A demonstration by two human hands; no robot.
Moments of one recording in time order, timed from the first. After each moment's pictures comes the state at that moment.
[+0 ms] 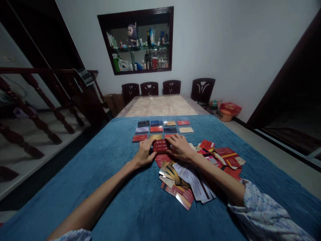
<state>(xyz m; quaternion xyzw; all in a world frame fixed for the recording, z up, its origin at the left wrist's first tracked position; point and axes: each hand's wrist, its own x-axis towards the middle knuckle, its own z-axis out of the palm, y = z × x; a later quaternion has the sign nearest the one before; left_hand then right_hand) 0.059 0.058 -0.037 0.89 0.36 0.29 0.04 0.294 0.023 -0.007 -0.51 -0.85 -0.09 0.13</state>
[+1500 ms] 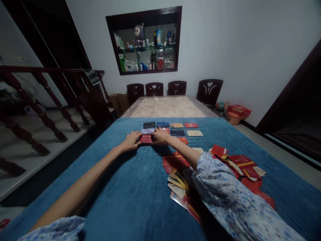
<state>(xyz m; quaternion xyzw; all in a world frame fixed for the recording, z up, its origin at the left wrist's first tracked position) -0.034 0.140 -0.005 0.87 0.47 0.13 0.03 0.196 0.123 0.025 -0.49 -0.87 -0.02 0.02</state>
